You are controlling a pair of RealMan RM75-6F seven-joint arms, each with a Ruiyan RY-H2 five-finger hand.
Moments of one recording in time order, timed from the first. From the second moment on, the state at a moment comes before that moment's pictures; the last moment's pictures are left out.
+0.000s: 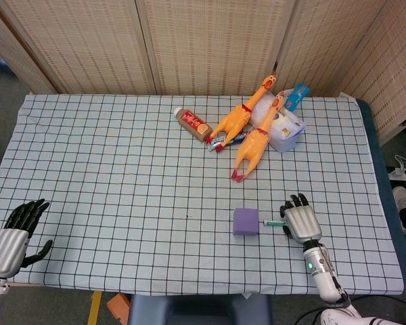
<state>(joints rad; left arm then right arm) -0.13 -1.14 0.00 -1.51 1.60 1.49 -0.11 0.36 -1.55 0.12 -1.48 -1.20 1.11 -0.64</state>
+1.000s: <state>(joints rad) -0.15 -1.14 0.00 -1.50 1.60 1.47 -0.14 0.41 -1.60 0.07 -1.47 -1.09 1.13 -0.76</state>
